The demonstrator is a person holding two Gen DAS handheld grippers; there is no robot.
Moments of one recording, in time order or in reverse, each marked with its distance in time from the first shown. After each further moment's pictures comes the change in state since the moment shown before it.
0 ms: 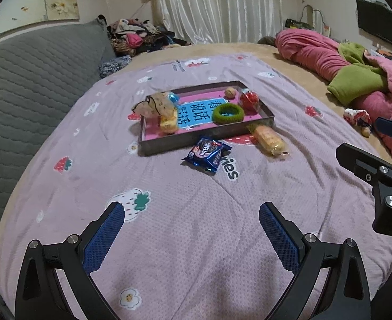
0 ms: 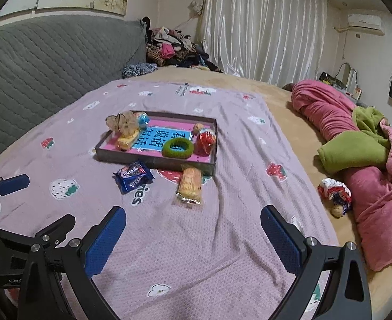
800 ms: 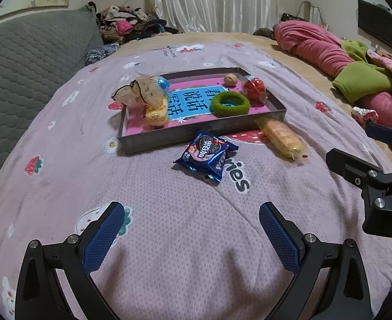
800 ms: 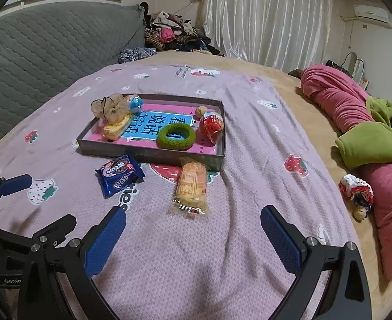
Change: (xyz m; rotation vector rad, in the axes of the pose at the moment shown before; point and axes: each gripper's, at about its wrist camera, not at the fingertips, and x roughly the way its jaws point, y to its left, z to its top) left arm 0.077 0.008 0.017 -0.015 0.050 -0.076; right arm 0.082 0.001 0.009 0.004 0.077 0.013
